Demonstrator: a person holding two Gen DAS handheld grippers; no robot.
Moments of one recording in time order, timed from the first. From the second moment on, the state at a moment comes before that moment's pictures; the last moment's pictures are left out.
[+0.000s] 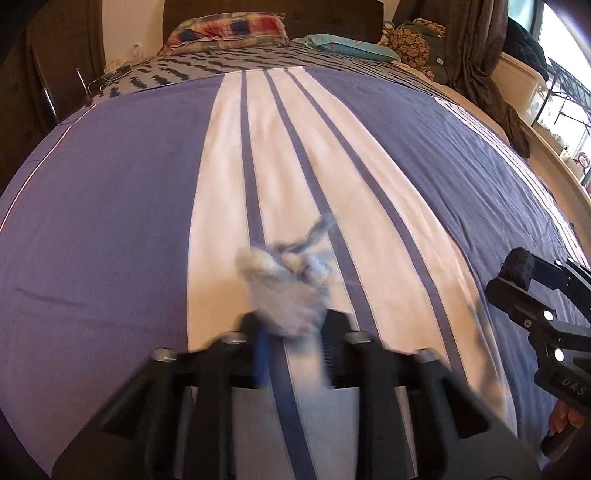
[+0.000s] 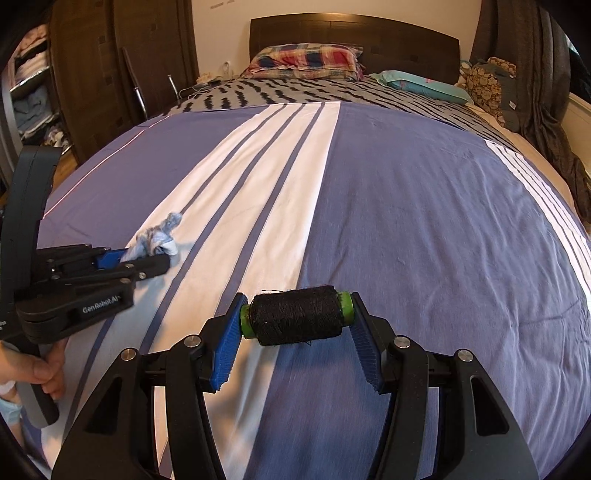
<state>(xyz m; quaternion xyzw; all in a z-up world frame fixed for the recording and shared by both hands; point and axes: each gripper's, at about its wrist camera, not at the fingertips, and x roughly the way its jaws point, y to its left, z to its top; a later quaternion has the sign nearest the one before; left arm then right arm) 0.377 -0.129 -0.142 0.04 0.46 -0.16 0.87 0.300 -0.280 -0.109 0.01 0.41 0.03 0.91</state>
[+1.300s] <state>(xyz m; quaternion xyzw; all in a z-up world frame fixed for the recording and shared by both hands) 0.008 -0.056 -0.148 0.00 0.45 -0.22 0.87 -0.010 -0.196 -0.116 0.04 0.39 0.09 0.91</state>
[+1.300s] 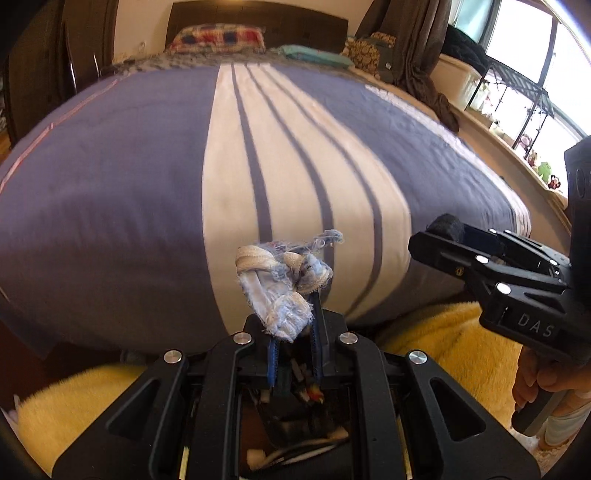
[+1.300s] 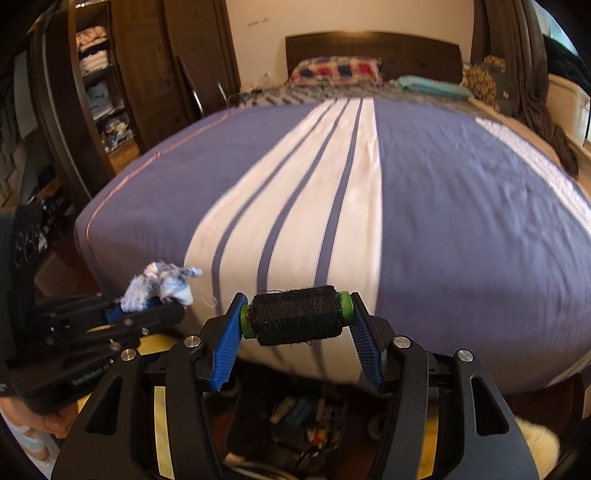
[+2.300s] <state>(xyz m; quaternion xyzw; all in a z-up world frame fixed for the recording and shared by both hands) 0.007 -0.073 -0.348 -0.02 0.67 -0.22 0.71 0.001 -0.197 -0.294 0.11 0.59 0.07 0.80</state>
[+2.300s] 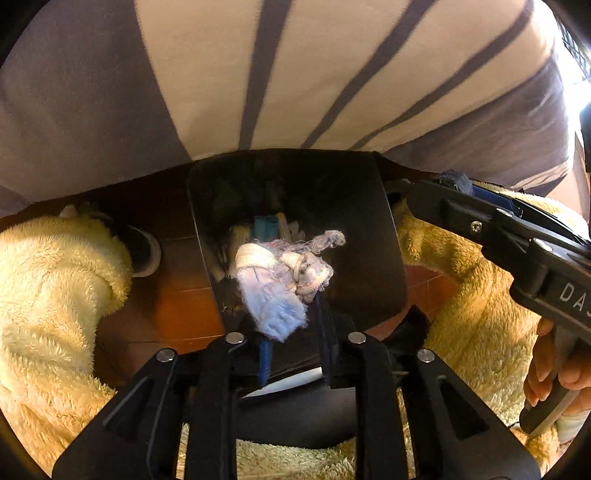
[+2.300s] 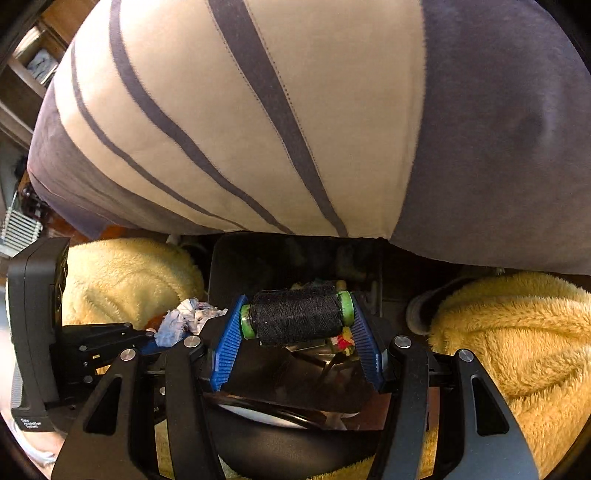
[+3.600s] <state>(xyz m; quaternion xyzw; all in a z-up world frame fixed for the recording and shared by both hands) -0.031 -0.008 -0.023 0.01 0.26 -0.07 0.96 -0.067 -0.217 -0.023 0.00 0.25 -0.07 0.97</state>
